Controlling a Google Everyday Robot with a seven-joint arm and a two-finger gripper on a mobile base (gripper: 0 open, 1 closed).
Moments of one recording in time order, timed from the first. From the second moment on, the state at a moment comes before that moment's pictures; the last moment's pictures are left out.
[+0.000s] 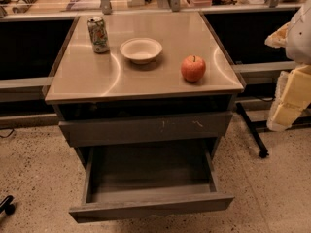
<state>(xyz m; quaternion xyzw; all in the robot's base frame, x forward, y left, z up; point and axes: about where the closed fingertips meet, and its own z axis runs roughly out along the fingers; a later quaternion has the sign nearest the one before) 0.438 -0.216 0.977 -0.60 0.78 -0.03 0.16</state>
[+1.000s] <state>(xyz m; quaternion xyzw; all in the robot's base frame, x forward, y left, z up) 0.524 -0.194 0.953 -0.59 0.78 0.00 0.22</state>
